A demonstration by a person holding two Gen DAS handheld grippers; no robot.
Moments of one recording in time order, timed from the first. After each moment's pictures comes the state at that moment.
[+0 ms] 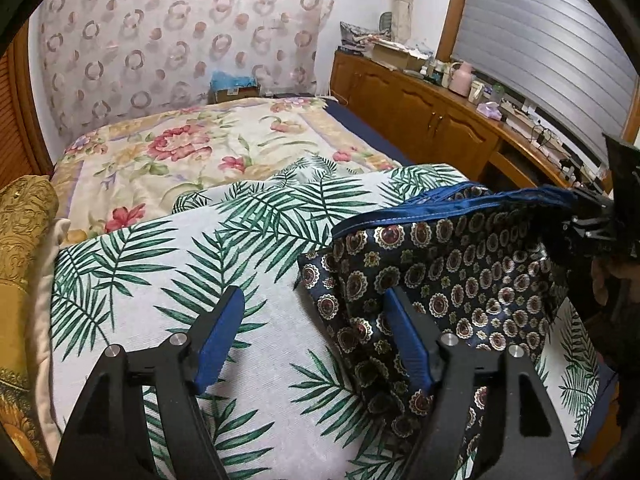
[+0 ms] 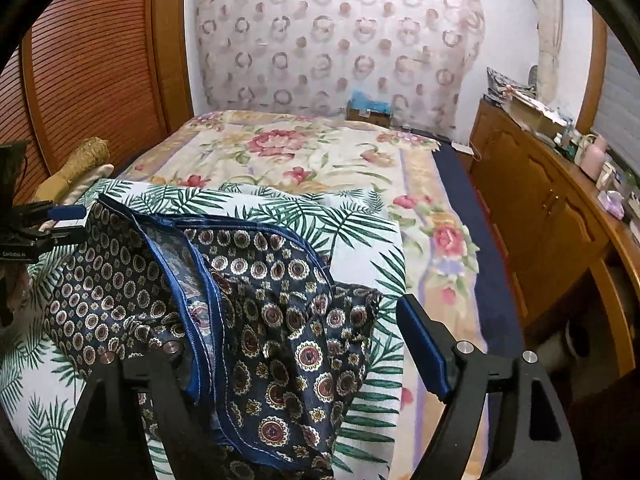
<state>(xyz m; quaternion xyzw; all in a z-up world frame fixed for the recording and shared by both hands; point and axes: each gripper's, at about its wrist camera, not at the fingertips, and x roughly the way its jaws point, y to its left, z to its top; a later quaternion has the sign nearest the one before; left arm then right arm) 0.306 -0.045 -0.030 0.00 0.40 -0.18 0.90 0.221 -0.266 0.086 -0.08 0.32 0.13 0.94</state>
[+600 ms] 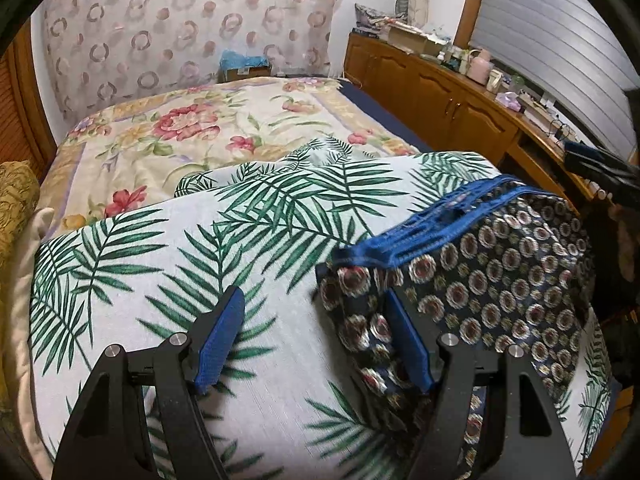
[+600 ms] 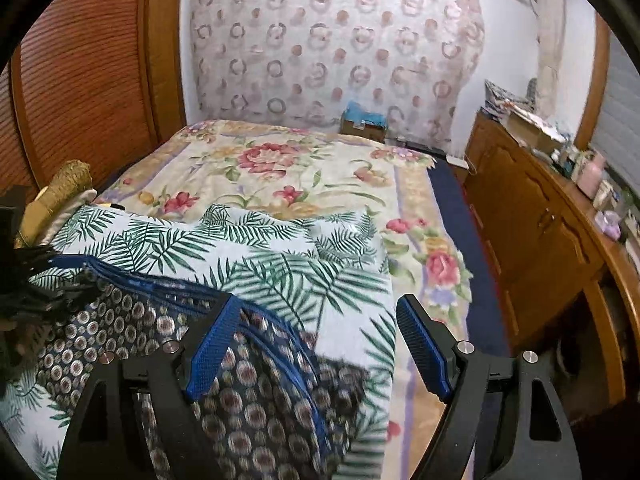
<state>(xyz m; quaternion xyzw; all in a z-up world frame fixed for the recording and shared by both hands) 0.336 -0.050 -0.056 0.00 0.43 -0.16 0.89 0.255 -0.252 0.104 -0.08 0.31 0.12 0.94</state>
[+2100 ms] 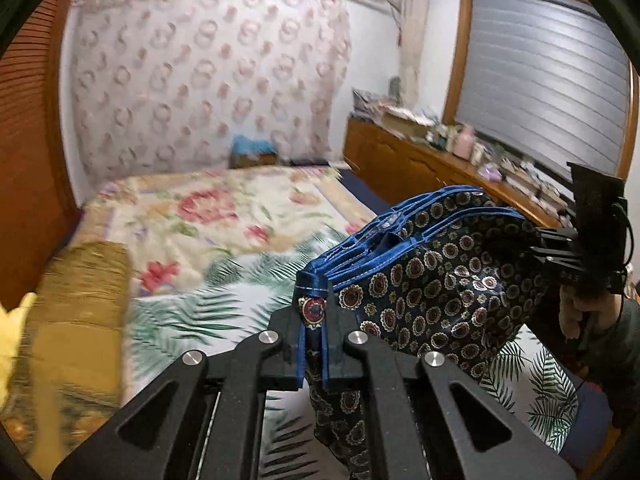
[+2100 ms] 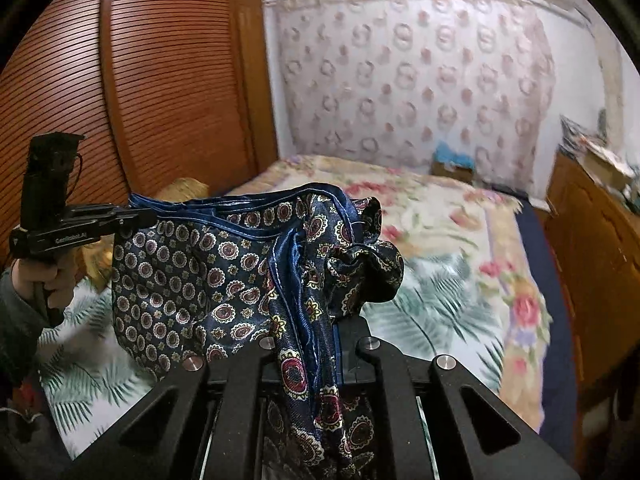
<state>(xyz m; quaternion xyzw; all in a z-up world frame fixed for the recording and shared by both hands) 0.256 0.014 0.060 -0.03 0.28 -0.15 0.95 0.208 -0.220 0.139 -0.08 0.23 0.30 0.92</state>
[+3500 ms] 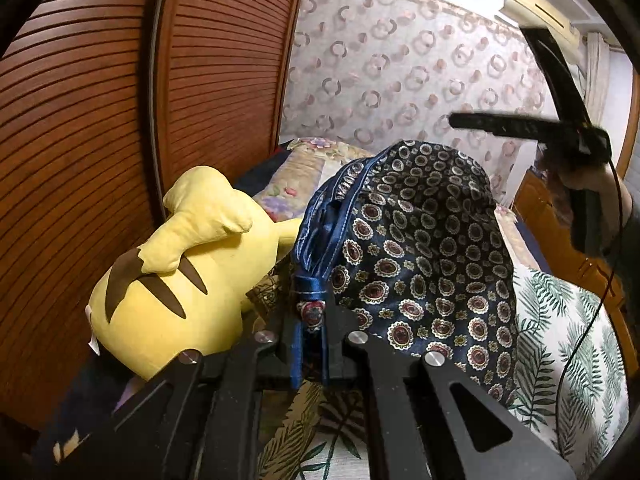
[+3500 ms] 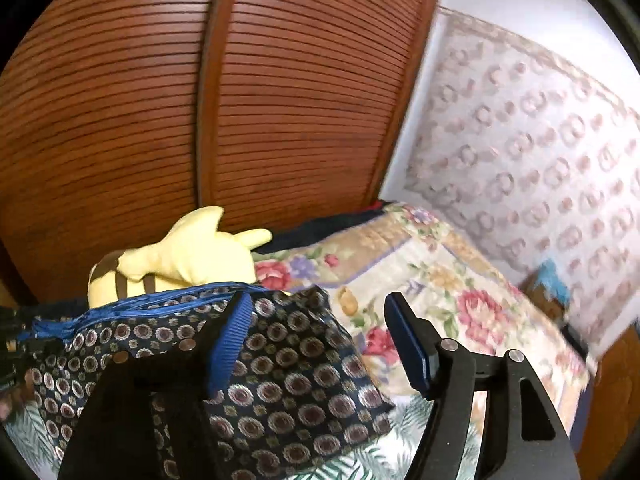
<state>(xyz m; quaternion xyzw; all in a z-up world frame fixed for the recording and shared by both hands) 0.155 0.257 -0.037 -0.15 0.29 0.16 0.93 0.435 0.122 0.127 -0.24 0.19 0.42 0.85</state>
